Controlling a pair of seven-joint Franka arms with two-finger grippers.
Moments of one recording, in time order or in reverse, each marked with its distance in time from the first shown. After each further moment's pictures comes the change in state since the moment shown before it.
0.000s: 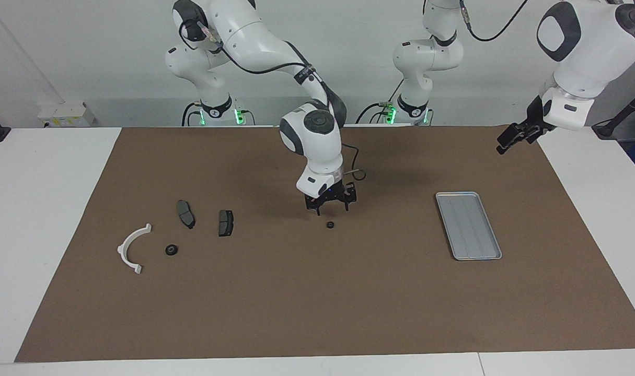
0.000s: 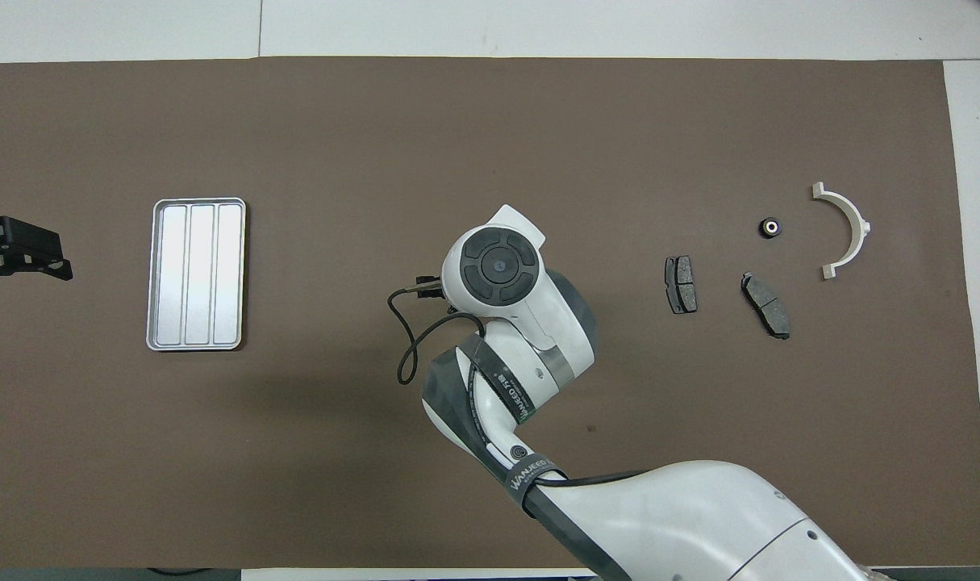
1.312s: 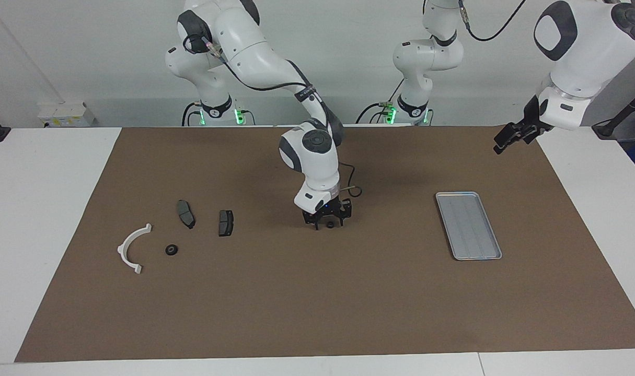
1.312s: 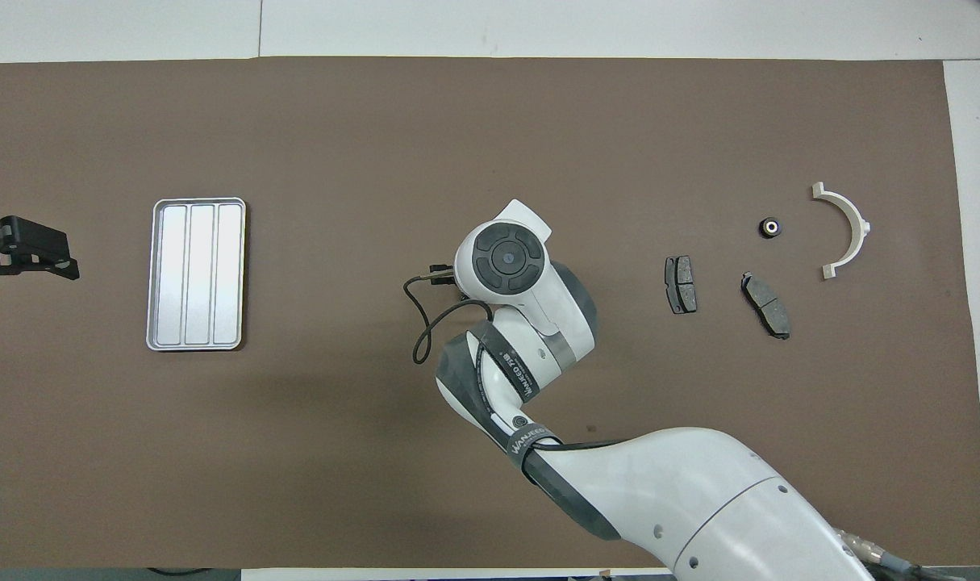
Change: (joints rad) left arm -0.001 -0.002 -0.012 0.000 -0.002 0.001 0.000; right arm -0.027 0.075 -0.009 0.008 -0.025 0.085 -0.002
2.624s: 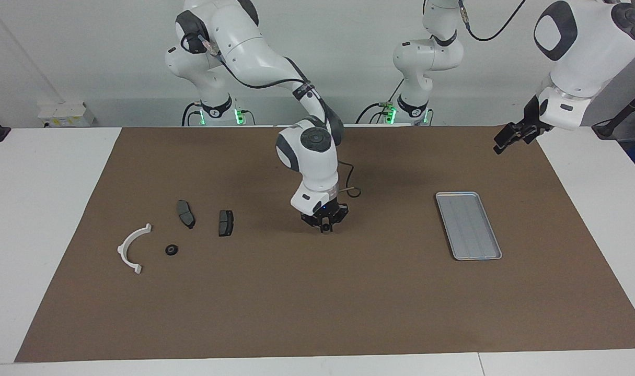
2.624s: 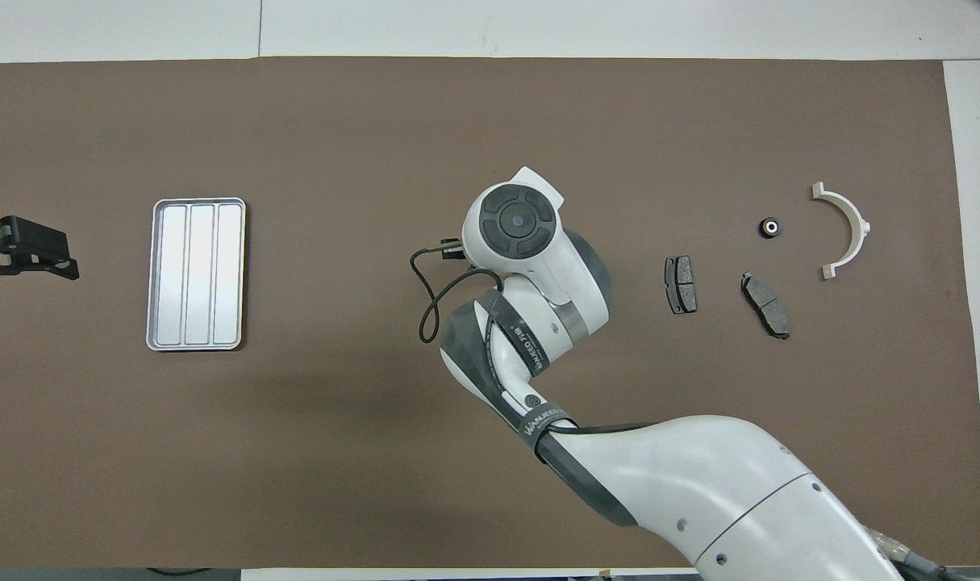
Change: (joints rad) left arm 0.000 0.000 0.000 0.000 0.000 0.000 0.000; right arm -0.046 0.002 -0.016 0.137 -0.023 -0.141 -0.053
